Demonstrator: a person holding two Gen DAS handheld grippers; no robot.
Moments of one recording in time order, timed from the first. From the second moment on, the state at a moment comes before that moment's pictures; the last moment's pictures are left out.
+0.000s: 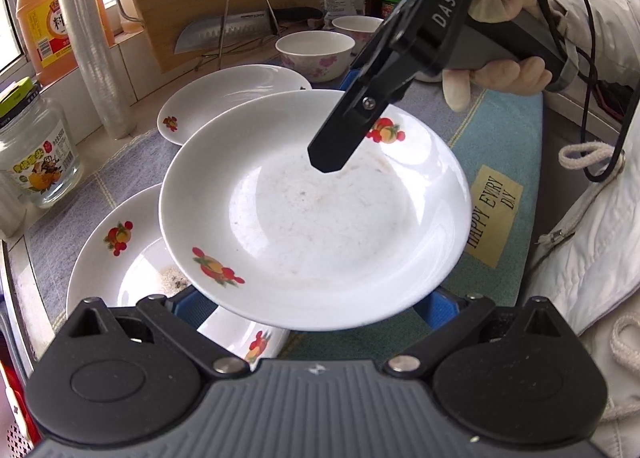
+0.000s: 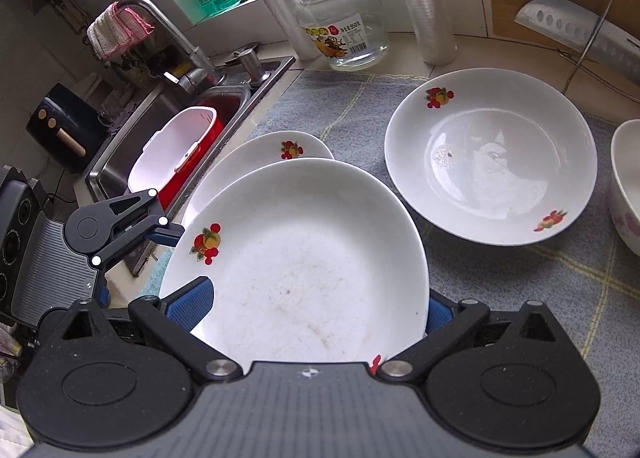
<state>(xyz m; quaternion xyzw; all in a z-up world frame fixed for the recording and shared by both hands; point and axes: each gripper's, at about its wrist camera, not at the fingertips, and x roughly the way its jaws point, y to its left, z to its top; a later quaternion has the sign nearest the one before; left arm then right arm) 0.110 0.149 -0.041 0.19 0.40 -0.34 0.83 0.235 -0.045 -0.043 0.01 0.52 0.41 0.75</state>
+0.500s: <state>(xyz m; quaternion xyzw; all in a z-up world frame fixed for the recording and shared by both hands) 0.118 0.187 -0.047 0.16 0.41 -0.31 0.84 0.254 0.014 -0.052 -0.02 0.53 0.43 0.73</state>
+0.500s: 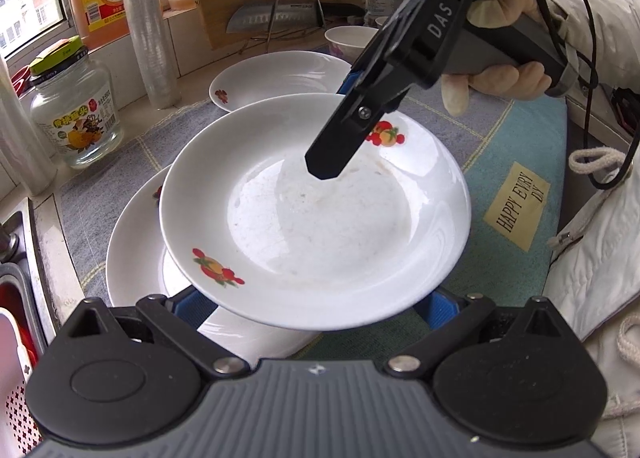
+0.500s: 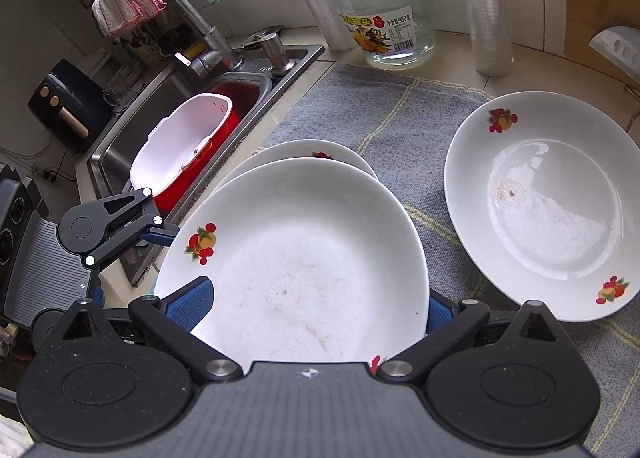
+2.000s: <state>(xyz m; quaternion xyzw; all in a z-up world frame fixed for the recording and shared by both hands) 0.137 0.215 -0.059 0.10 0.44 -0.30 0.84 0.270 0.058 -0.063 -0.05 0.53 0.42 0.73</state>
